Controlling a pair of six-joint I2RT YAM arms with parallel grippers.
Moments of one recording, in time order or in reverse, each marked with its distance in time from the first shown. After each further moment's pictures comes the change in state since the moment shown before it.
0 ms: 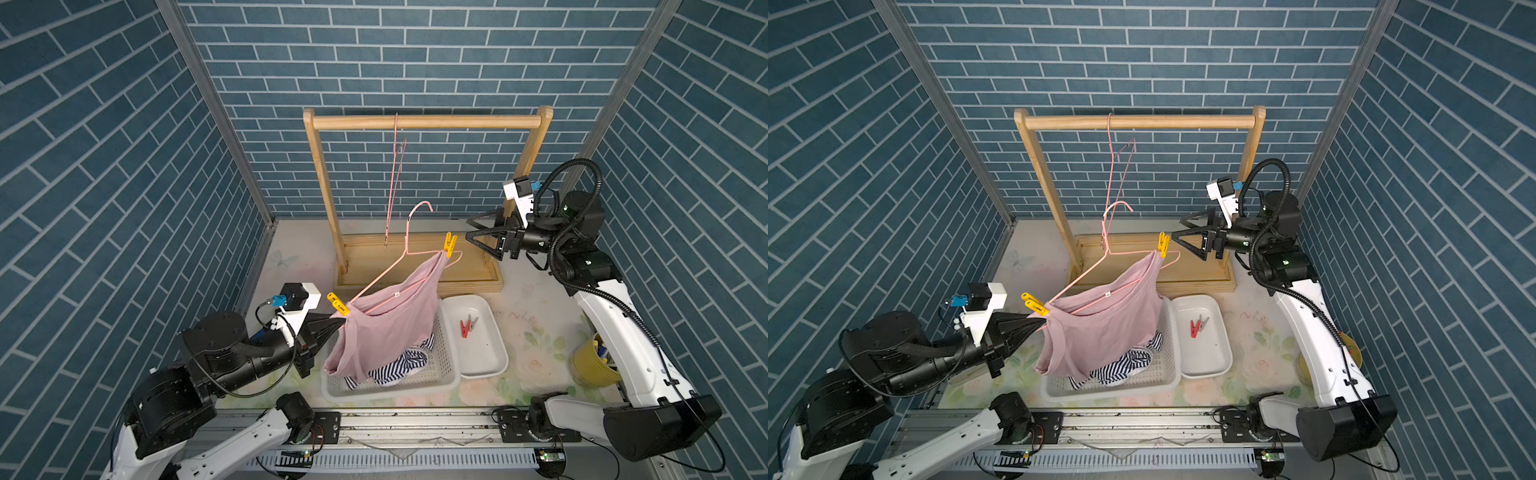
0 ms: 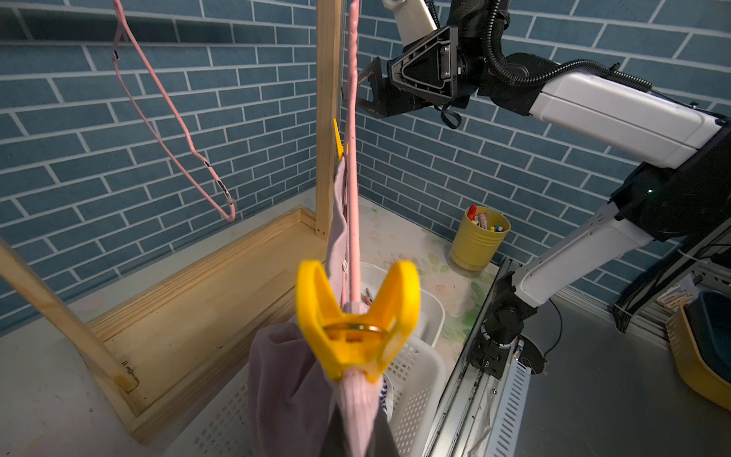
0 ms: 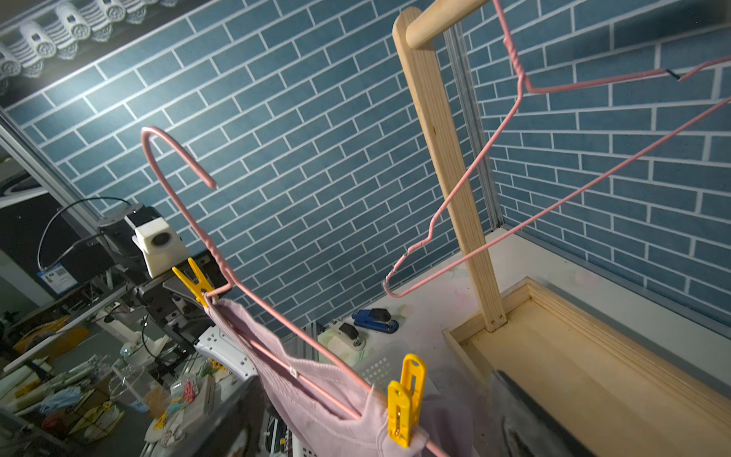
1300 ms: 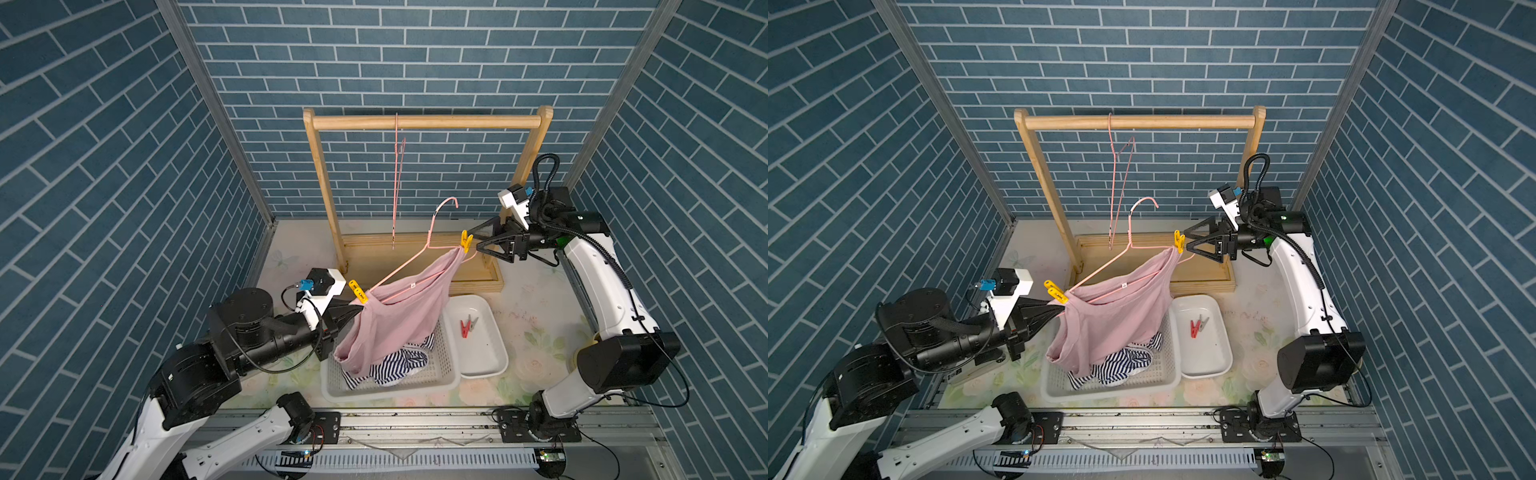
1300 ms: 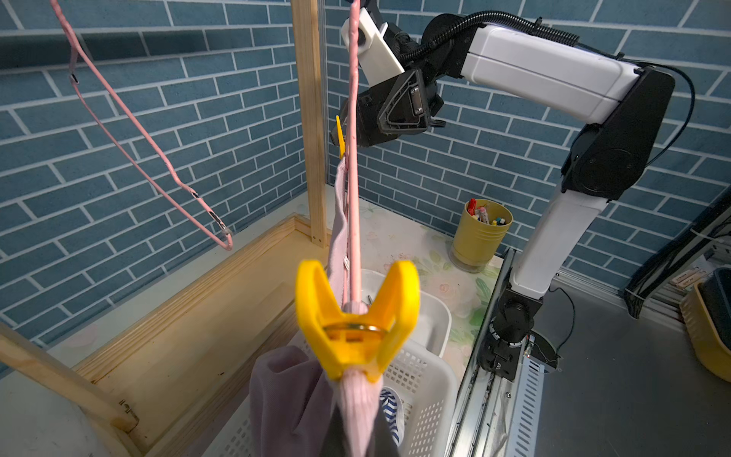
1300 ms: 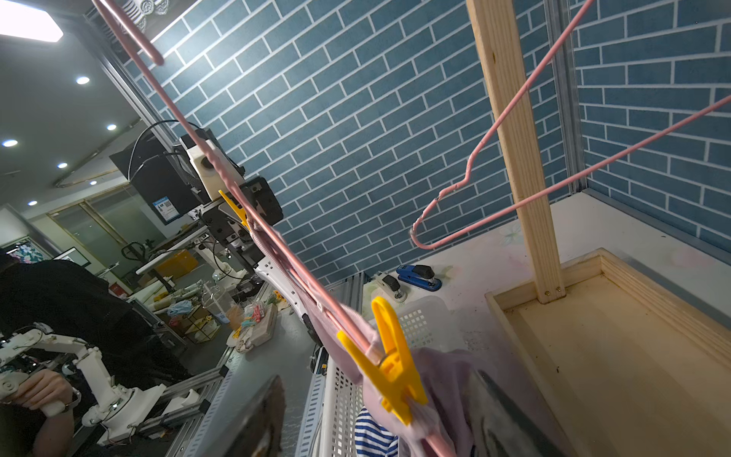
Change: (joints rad) left arm 0.000 0.130 0.034 0.065 0.030 0.071; right arm -0.115 0.336 0.345 -0.946 -0.341 -0.895
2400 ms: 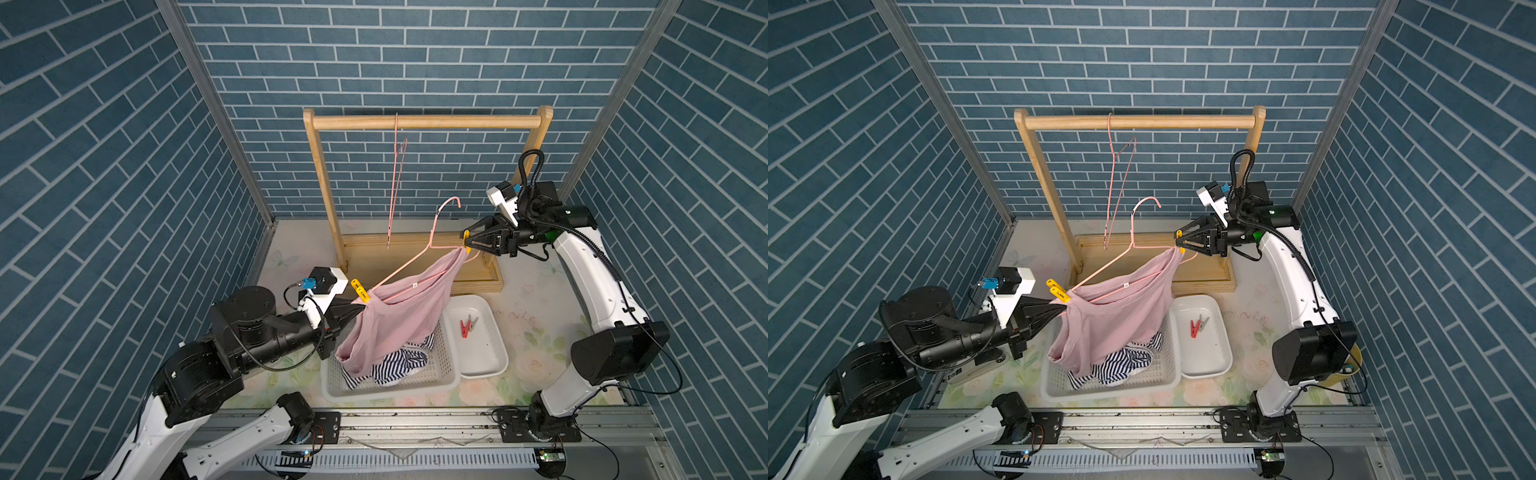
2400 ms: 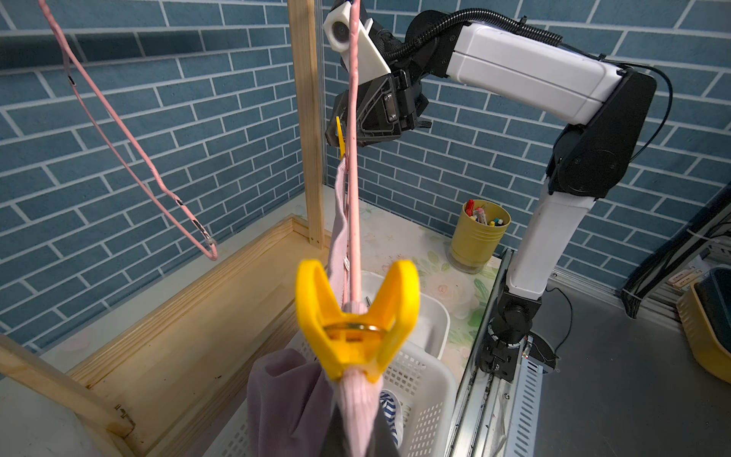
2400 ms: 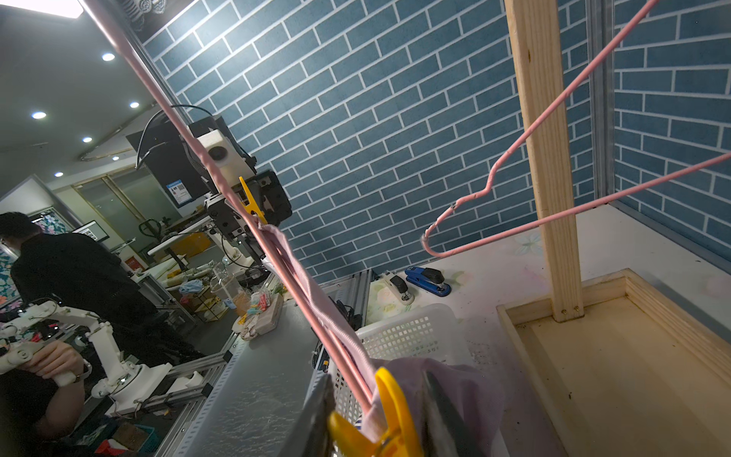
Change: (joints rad) left arm 0.000 0.006 0.000 0.007 0.007 0.001; right arm 0.070 0.054 0.079 -0.010 0.000 -0.039
